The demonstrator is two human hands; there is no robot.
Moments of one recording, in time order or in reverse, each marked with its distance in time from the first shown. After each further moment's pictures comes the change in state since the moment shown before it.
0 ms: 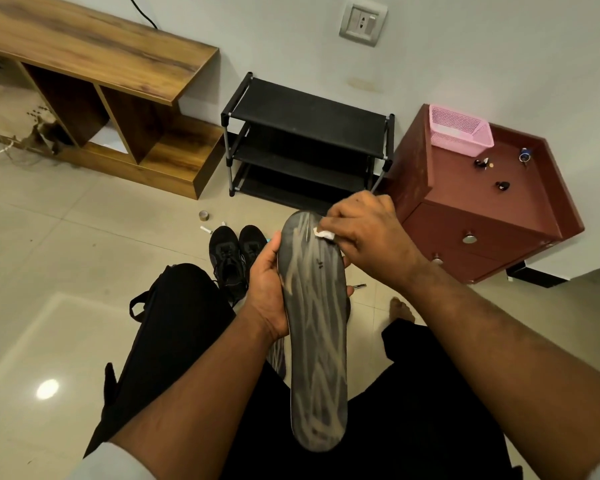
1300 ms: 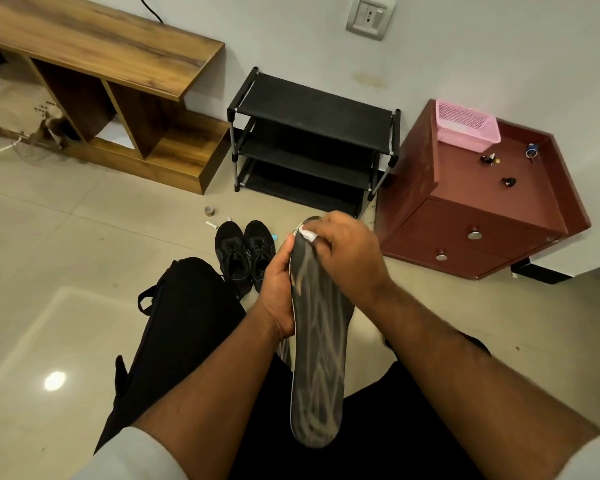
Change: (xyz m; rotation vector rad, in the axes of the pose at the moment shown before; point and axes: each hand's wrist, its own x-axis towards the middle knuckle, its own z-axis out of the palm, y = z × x) left_hand 0.009 -0.006 -0.027 0.060 0.009 -0.038; right_hand 0.004 -0.052 0.034 0.209 0.163 0.252
